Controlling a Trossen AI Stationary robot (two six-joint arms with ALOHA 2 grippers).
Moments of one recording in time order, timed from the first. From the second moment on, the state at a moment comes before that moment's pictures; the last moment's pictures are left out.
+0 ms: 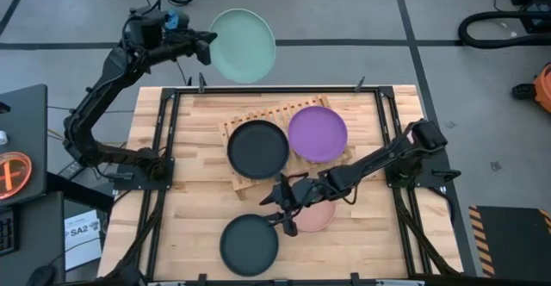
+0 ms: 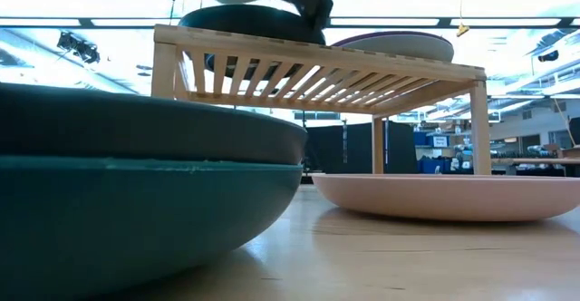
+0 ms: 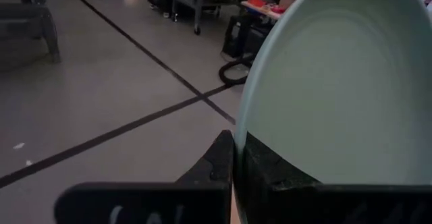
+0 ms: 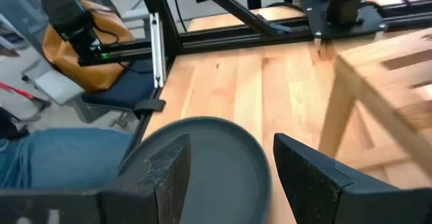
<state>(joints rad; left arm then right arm) 0.85 1.26 1.60 -0.59 0.13 -0.18 0.36 1.80 1.19 0.21 0.11 0.29</state>
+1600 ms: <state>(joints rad) 0.86 1.26 1.60 -0.68 0.12 -0.11 0.22 1.85 1.19 0.26 0.43 0.27</state>
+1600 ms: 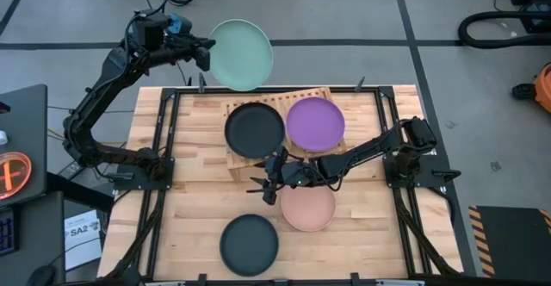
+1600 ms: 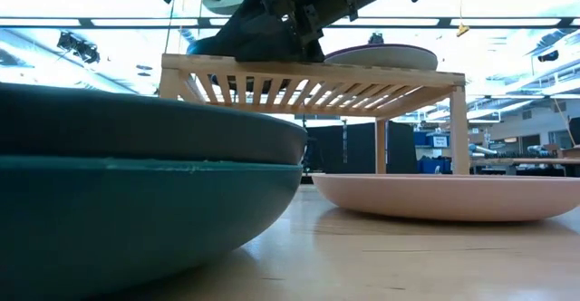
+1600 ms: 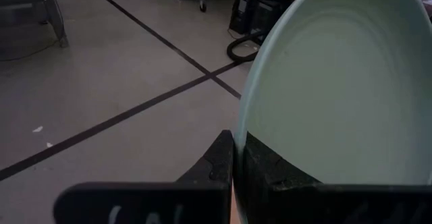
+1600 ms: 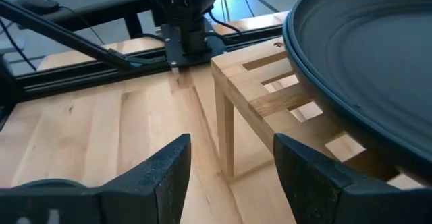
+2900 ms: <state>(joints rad) 0.84 1.26 1.60 -0.69 0.12 -0.11 0.27 1.56 1.19 0.36 0.64 -0.05</state>
